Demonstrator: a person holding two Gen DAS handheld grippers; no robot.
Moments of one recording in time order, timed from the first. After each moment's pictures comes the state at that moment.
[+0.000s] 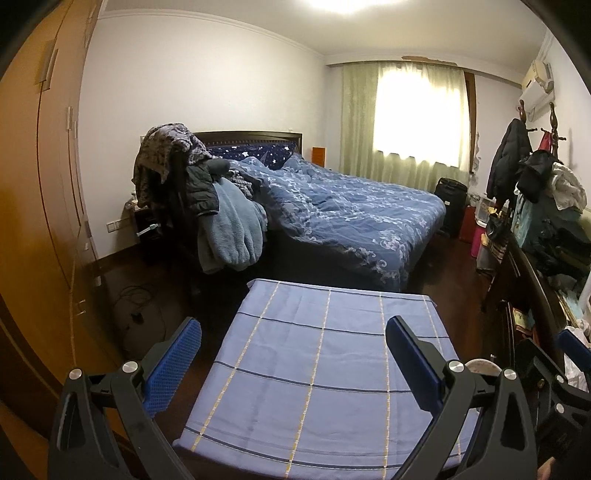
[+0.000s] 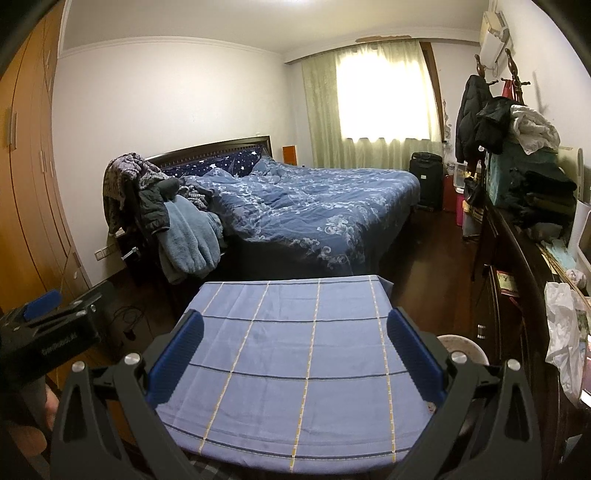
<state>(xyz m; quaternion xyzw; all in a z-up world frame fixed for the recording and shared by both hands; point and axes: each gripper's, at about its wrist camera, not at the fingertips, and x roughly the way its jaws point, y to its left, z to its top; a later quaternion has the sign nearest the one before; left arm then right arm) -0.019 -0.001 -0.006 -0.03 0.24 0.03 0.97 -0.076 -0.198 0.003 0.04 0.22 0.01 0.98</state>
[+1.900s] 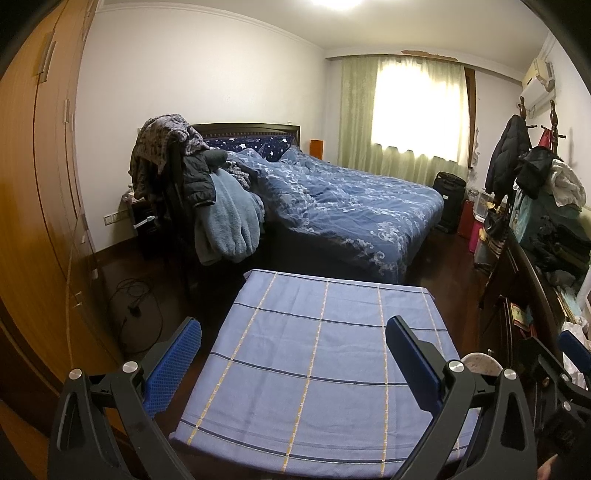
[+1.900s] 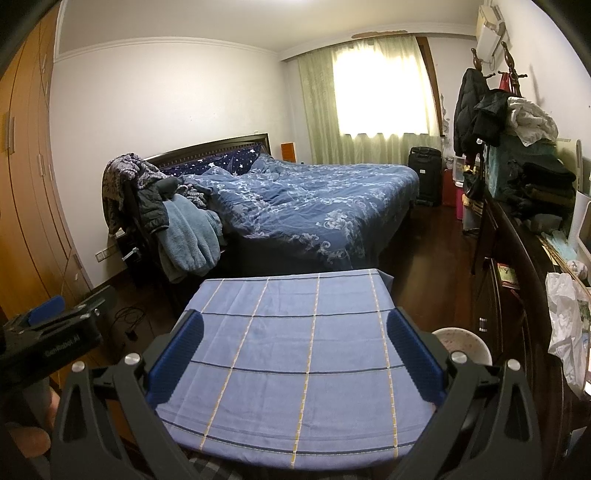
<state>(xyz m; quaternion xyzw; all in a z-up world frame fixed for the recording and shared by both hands) -0.019 0.002 -0.009 -0.03 0.25 0.02 0.97 -0.078 -0.198 -0.002 0.05 0.22 0.01 0.97</state>
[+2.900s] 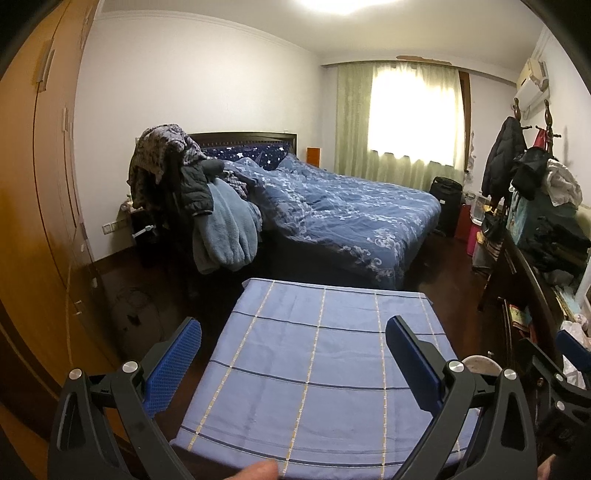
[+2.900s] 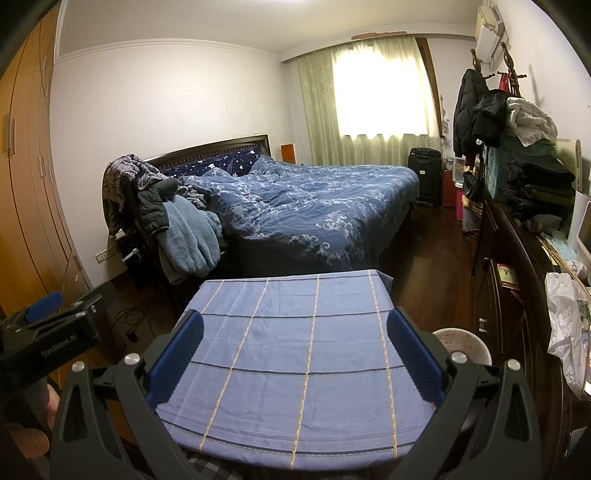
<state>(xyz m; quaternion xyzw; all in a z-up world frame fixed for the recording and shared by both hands) -0.034 0.003 -0.013 -0.03 0.23 0.02 0.97 -0.078 -0.197 -0.002 0.05 0.22 0.01 0.97</state>
